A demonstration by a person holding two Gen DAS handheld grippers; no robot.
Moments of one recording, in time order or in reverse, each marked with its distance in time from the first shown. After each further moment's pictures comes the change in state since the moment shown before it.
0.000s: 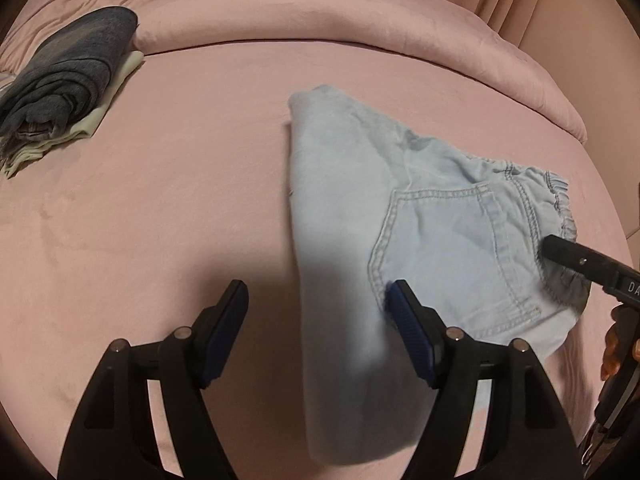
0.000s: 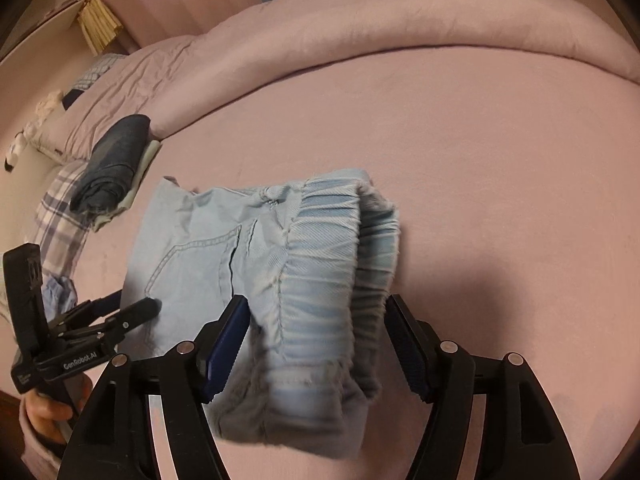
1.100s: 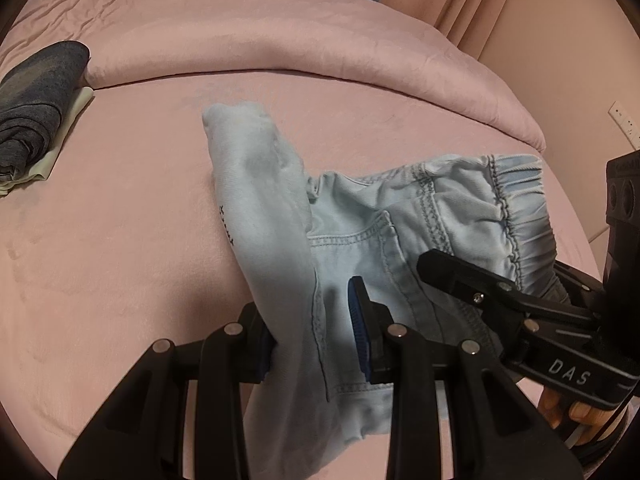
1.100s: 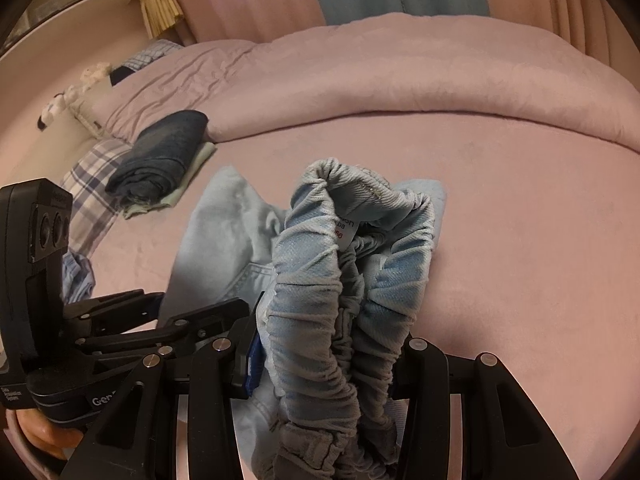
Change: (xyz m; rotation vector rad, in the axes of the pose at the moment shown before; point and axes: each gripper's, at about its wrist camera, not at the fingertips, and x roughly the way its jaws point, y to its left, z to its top) left arm -0.017 -0.046 0.030 0.032 -0.048 -0.145; right arm -0.003 0.062 0.013 -0.156 -0.085 0.057
